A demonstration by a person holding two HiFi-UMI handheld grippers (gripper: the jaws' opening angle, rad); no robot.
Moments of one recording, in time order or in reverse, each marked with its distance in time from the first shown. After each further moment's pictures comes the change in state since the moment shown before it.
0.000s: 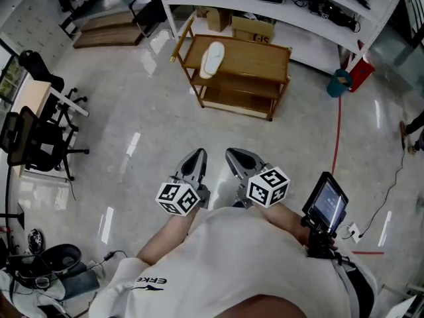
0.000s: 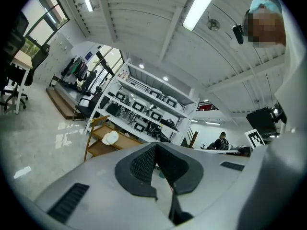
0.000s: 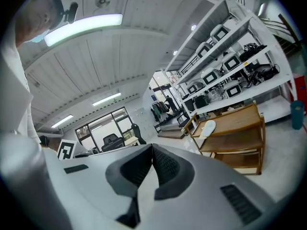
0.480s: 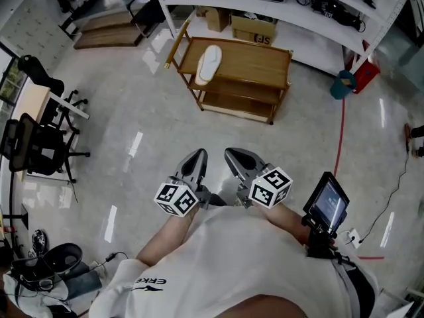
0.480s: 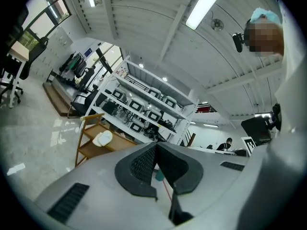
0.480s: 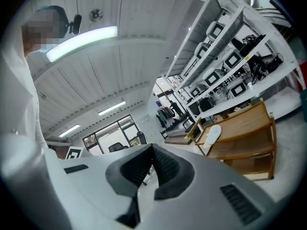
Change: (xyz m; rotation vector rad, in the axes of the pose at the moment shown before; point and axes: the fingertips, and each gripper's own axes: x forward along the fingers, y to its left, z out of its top) left arm 0.067 0.000 0.007 -0.035 -0.004 -0.032; right arm 0.015 -0.050 0.041 0.051 -0.074 0.100
